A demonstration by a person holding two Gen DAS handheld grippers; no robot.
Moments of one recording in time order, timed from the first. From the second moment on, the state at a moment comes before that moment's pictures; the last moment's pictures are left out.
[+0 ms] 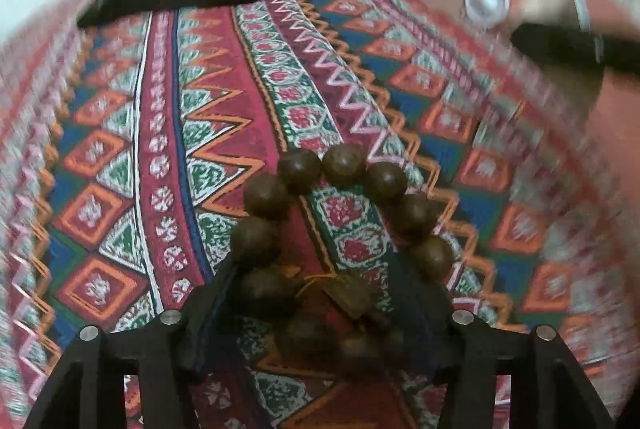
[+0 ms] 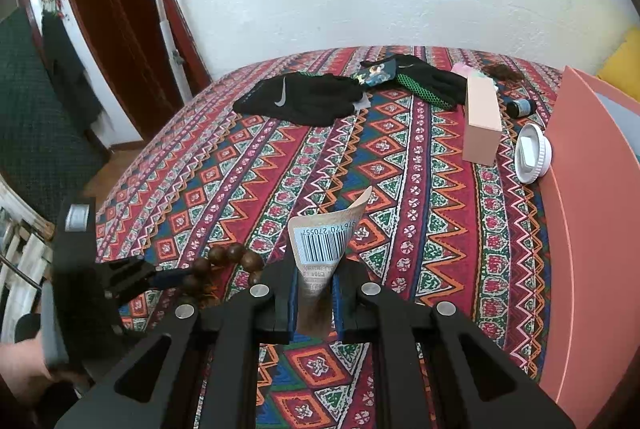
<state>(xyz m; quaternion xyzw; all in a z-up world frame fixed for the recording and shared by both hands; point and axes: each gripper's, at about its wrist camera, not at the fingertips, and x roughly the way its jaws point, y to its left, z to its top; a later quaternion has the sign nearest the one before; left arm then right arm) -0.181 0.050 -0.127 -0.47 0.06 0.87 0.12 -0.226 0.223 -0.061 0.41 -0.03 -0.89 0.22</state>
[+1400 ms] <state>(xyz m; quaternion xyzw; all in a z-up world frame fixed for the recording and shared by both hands) -0.126 0.046 0.082 -0.32 -0.21 0.89 0.26 -0.142 0.278 0.085 0.21 -0.08 -0.94 0.24</state>
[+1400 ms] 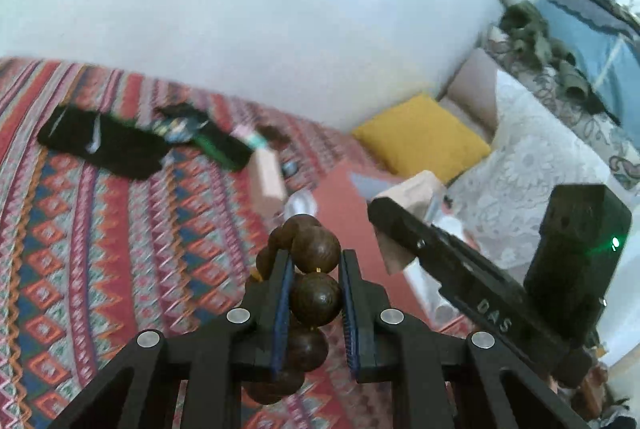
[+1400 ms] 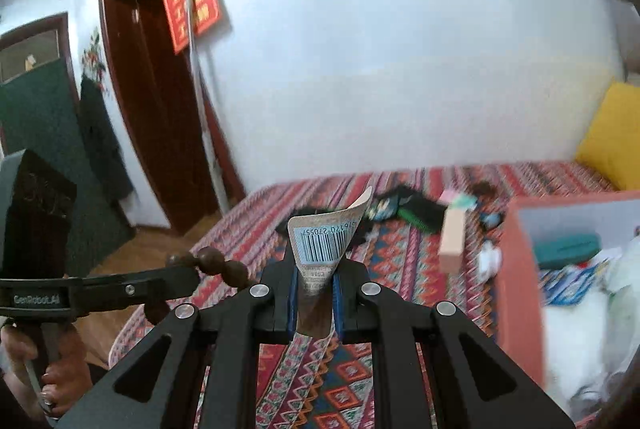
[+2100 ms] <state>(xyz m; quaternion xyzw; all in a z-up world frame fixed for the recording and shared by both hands) -0.203 0.254 0.148 -0.34 -0.10 0.86 0.36 -0.109 0.486 0.145 0.12 -0.12 -0.98 -0.06</state>
